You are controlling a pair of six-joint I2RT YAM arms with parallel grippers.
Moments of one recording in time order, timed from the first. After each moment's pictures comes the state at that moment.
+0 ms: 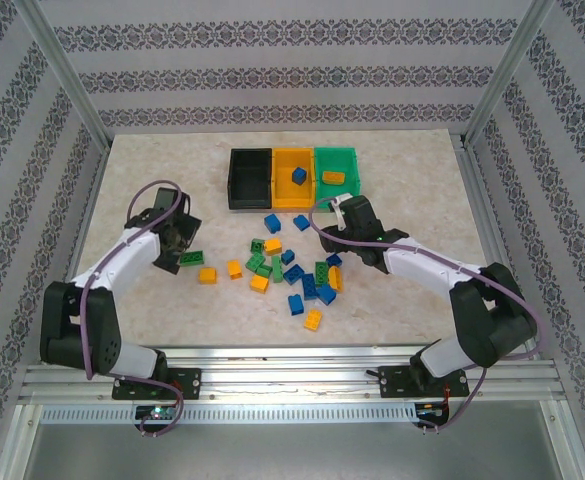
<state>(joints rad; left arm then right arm) -0.11 1.44 0.95 -0.65 -0.11 -1.33 0.50 1.49 0.84 -0.16 0.07 0.14</state>
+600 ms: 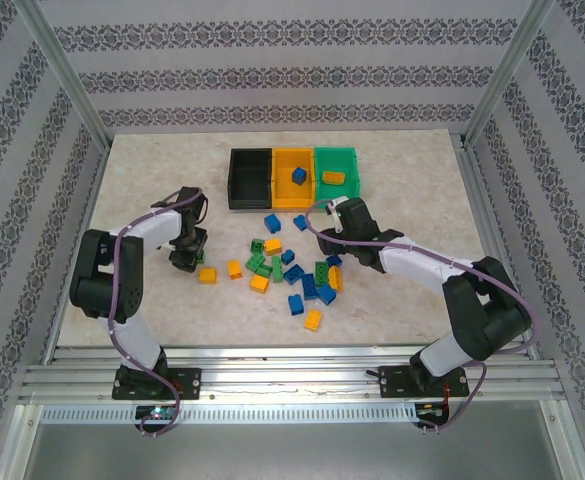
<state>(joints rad) -0.13 1.77 1.07 -0.73 -0.08 -1.50 0.51 1.53 0.84 -0.15 0.07 0.13</state>
